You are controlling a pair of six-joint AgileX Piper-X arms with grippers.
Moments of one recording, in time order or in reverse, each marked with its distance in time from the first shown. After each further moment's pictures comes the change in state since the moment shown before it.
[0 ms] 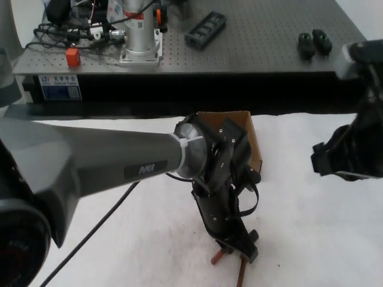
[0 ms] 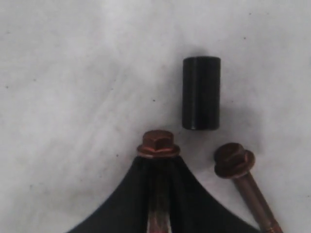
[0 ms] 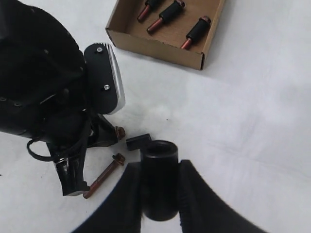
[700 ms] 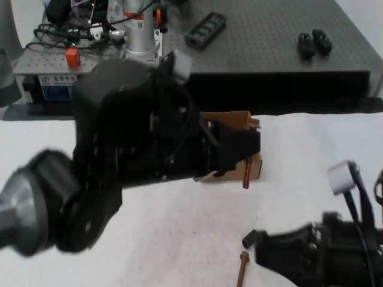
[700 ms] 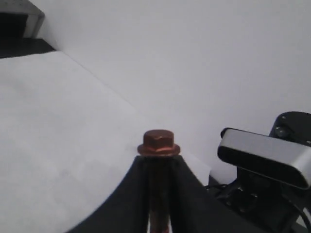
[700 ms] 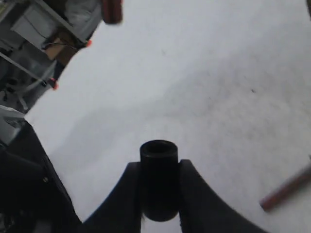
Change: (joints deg) left arm 6.5 -39.2 41.7 -70.9 25.7 -39.1; right arm 12.5 -10.1 34.5 -49.0 -26.3 21.0
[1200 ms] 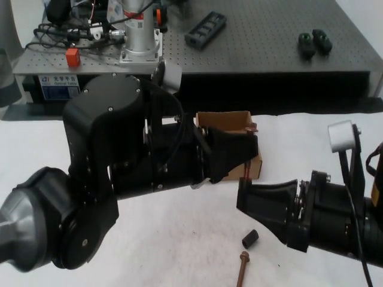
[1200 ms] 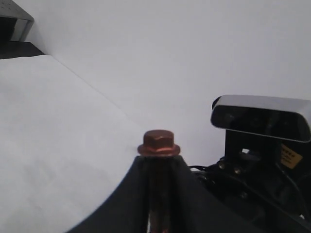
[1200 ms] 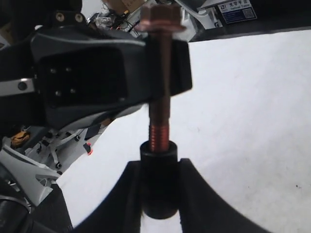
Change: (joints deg) left arm 0.0 0.0 0.9 -2.1 1.1 -0.7; right arm 0.6 4.5 0.0 -17.6 2.0 7.4
